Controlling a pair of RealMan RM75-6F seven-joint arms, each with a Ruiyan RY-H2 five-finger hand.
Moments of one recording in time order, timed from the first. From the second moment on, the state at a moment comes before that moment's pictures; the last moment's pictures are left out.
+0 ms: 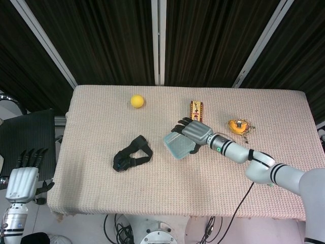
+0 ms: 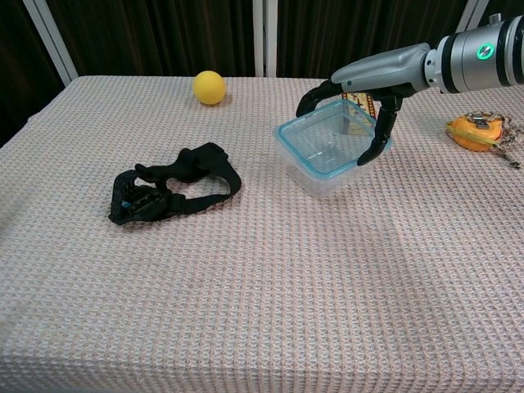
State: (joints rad) left arm -0.09 -1.15 -0.04 -1.78 1.43 1.46 0.29; right arm 1.11 -1.37 -0.03 -1.18 -1.64 0.59 0.46
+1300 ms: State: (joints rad) left arm -0.09 -1.16 -0.03 -1.76 1.43 1.47 0.27; right arm 1.15 -1.36 -0.01 -1.22 -1.53 0.48 0.34
